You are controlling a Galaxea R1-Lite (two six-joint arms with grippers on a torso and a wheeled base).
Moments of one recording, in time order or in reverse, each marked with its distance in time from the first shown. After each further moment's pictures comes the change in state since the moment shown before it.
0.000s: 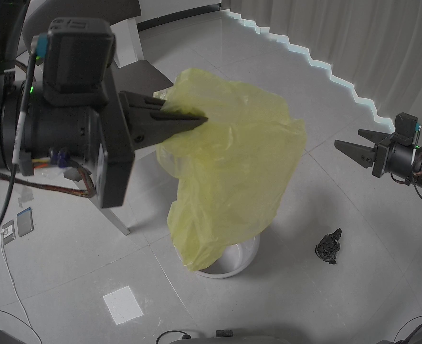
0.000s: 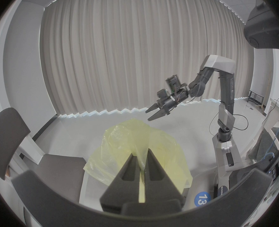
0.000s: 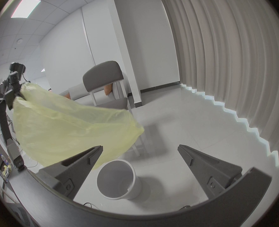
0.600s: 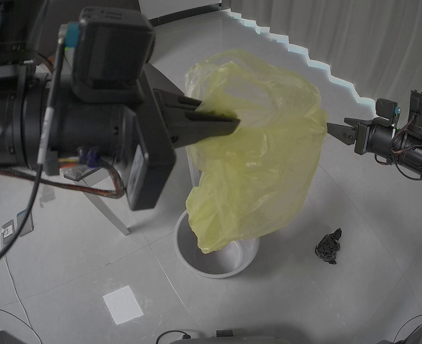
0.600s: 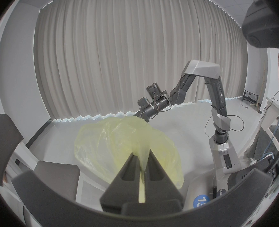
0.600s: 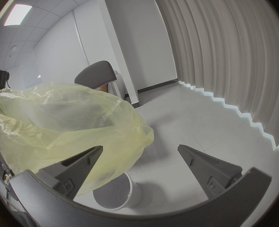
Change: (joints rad) left arm -0.052 0.055 -0.042 -0.015 -0.001 0.012; right arm -0.019 0.177 -0.191 0.002 0.009 0.059
